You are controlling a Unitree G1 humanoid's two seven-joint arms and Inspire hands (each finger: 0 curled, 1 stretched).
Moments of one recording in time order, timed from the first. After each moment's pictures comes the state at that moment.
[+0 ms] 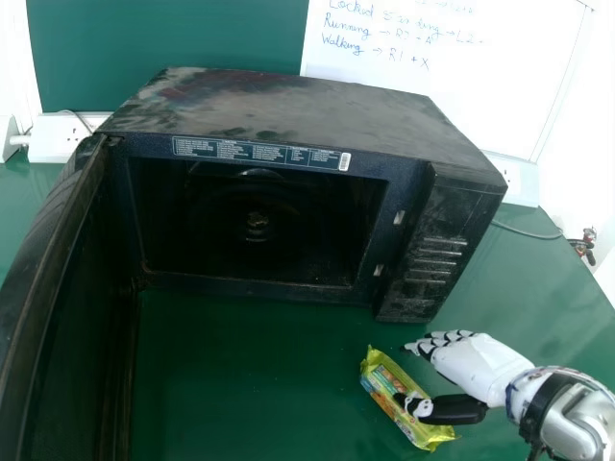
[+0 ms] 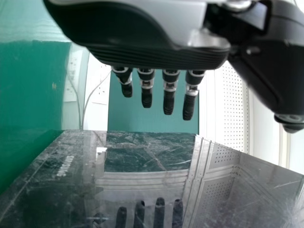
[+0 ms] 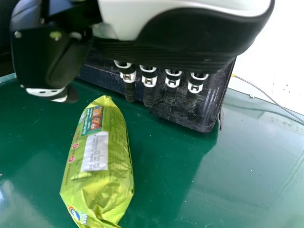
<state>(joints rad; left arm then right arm) 0.65 0.08 0.45 -0.21 -0.61 -0.74 -0.62 0.02 -1.05 -0.22 -0.48 -0.52 -0.17 0.79</state>
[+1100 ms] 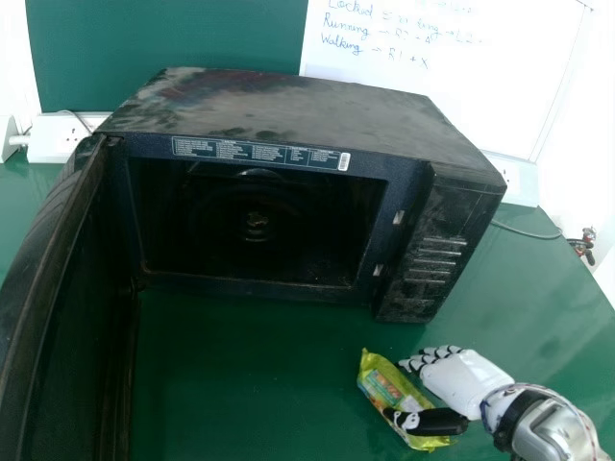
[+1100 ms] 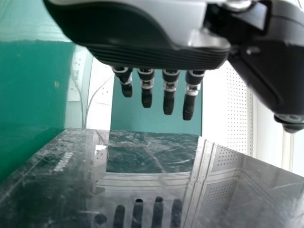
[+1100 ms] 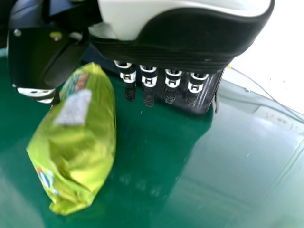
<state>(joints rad) 0.68 0.07 0.44 -0.27 -0.60 -0.69 -0.59 0.01 -1.01 -0.05 -0.39 -0.73 -0.19 0.68</state>
